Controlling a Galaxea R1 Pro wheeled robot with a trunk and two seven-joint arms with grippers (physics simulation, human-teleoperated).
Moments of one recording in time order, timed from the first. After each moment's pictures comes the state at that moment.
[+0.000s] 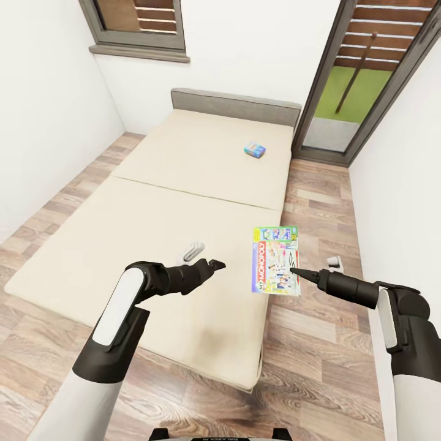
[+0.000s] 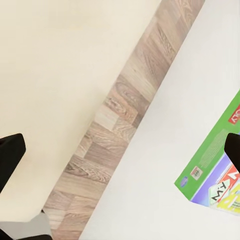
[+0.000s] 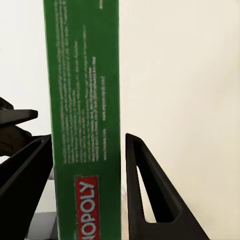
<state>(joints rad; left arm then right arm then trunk) -0.68 -0.07 -0.29 -1.59 1.54 0.83 0.95 -0.63 -0.16 -0.37 -1.33 -0.09 1.04 1.19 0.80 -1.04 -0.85</state>
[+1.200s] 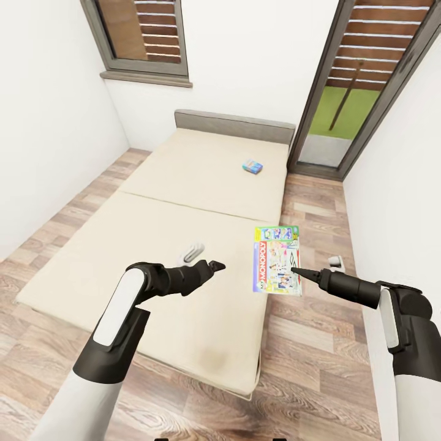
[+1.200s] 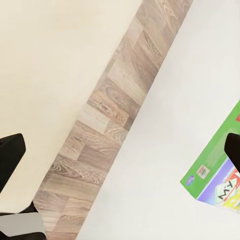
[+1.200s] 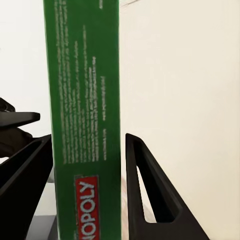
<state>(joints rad) -0.68 -0.07 -0.29 -1.58 1.54 0.83 0.95 -0.63 -0.17 -0.37 -1.34 -0.09 1.04 1.19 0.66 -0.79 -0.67</state>
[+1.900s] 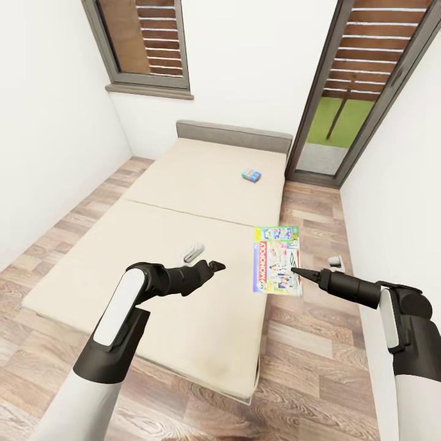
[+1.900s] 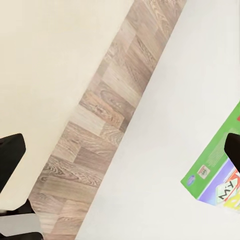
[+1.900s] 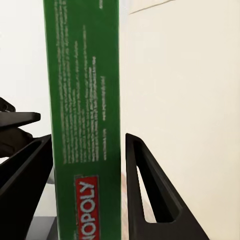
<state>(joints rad) -0.68 -0.07 -0.29 -1.58 1.54 0.83 0.95 -0.63 -0.17 -0.37 -1.34 -0.09 1.04 1.19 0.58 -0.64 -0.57</state>
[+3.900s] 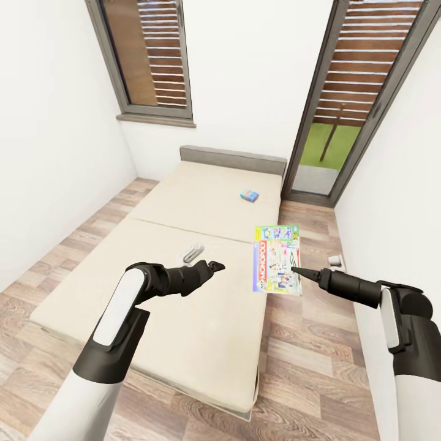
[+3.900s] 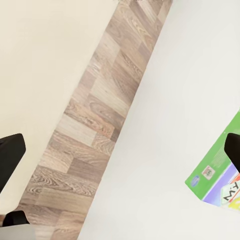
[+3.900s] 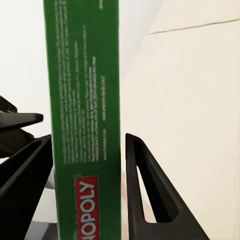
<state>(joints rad) -0.68 -0.07 -0.29 -1.58 1.54 0.83 0.95 -0.63 -0.17 -0.37 -1.35 -0.09 1.04 1.19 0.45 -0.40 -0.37</state>
